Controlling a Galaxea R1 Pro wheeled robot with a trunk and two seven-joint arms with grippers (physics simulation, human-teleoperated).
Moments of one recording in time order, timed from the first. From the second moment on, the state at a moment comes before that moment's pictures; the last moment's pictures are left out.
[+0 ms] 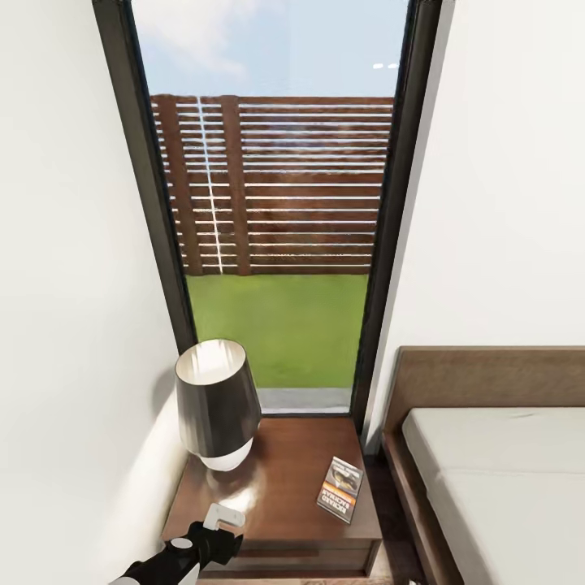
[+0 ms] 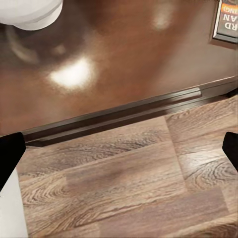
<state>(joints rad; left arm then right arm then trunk) -0.56 -0.02 -0.62 -0.16 0.41 -0.02 -0.04 -0.41 0.06 -0.69 -0.13 0.19 0.09 0.02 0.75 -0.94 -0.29</state>
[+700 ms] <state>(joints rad) -0.56 -0.02 -0.62 -0.16 0.41 -0.03 -0.04 -0.27 0.06 -0.69 -0.11 0.19 0.09 0.02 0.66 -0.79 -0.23</state>
